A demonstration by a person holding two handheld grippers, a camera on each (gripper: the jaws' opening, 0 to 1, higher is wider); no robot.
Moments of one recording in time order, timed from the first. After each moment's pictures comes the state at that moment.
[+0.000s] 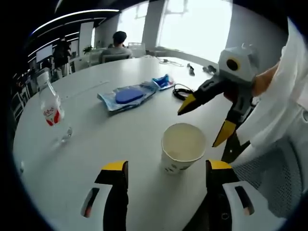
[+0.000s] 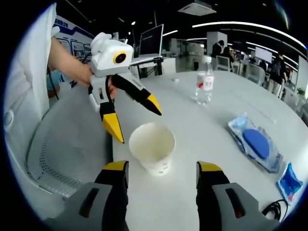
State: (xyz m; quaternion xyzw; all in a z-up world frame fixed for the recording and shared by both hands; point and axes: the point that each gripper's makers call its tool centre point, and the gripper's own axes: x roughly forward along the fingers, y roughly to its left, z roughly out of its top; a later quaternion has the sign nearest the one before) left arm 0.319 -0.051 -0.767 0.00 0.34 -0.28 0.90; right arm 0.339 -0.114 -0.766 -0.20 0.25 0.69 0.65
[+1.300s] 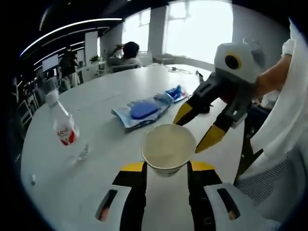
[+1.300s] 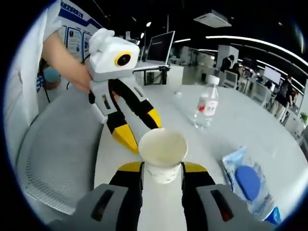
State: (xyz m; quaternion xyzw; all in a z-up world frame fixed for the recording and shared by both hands) left arm 0.364 -0.017 -0.744 0.03 0.30 -0.23 0.92; right arm 0.375 -0.048 -0.740 -0.24 0.17 0.71 0.64
